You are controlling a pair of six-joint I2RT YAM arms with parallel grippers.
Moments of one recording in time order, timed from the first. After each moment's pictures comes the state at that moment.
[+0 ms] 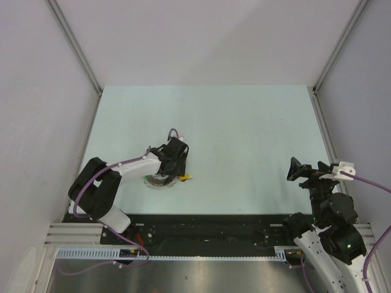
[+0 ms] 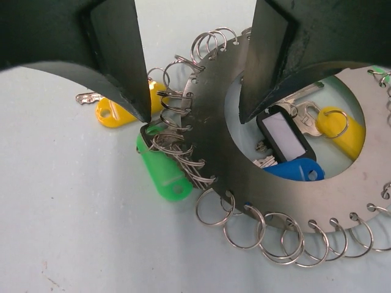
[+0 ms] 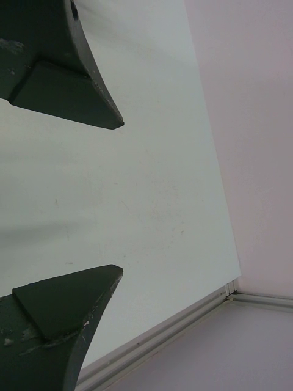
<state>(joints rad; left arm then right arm) -0.65 1.56 0.83 -0.40 -0.24 -0.48 0.46 0.04 0.63 -0.55 0.53 0.17</state>
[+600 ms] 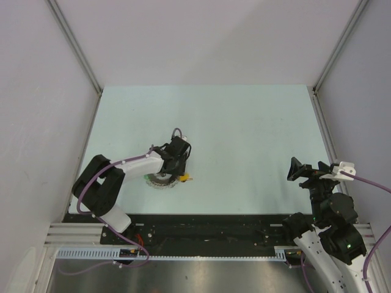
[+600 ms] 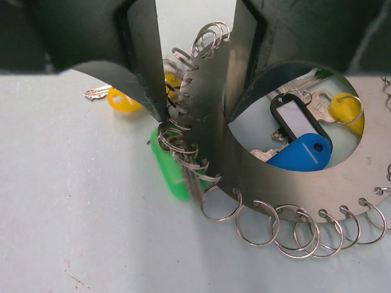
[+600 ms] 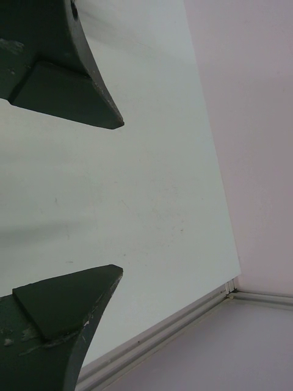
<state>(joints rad) -0.66 1.61 0.86 -0.39 -0.21 -0.45 0.46 0.04 0.63 -0.55 0.53 0.17</state>
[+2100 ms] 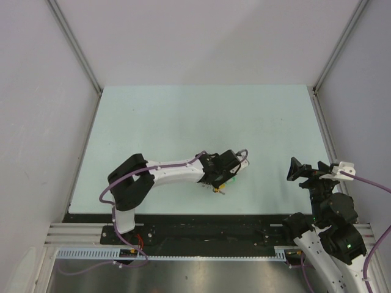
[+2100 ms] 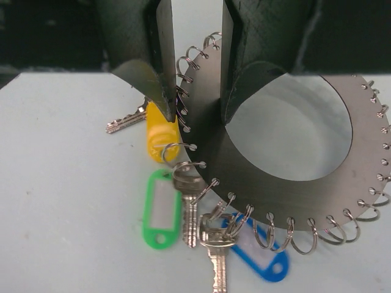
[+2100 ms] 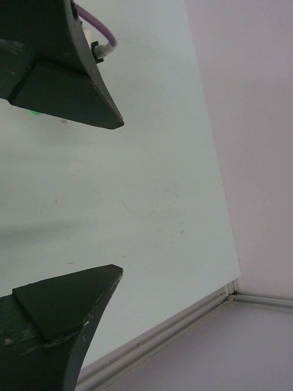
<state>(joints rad) -1.09 1.87 1.28 -0.49 -0.17 -0.02 0.46 0.04 0.63 -0.55 0.53 0.17</state>
